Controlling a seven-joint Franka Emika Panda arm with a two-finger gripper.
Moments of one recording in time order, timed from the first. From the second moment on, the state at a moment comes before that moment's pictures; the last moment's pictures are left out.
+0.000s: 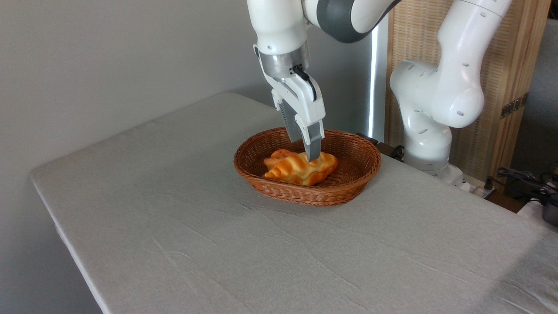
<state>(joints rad) -0.30 -0.53 0.10 -2.39 -0.07 1.73 0.86</state>
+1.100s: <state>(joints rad) -0.28 0.01 0.27 -1.53 -0.08 1.59 0.80</state>
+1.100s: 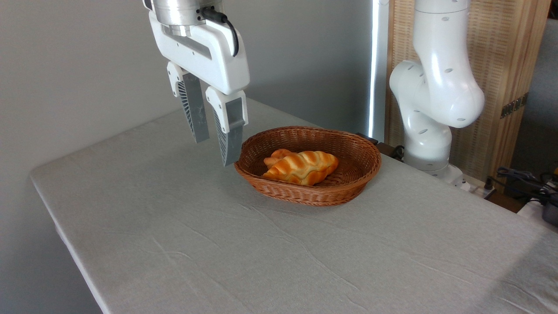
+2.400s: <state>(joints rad) -0.07 -0.02 0.06 -1.58 0.00 1.58 0.81</state>
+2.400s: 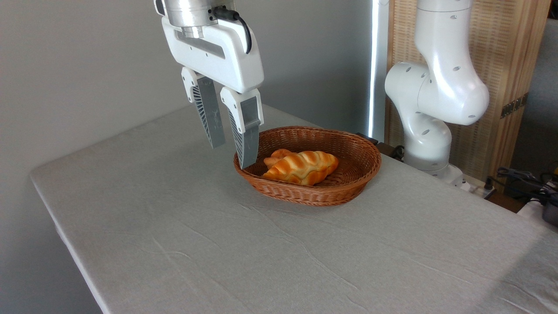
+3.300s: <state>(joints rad) -0.03 -0.03 0.01 -1.60 0.00 1.57 0.81</state>
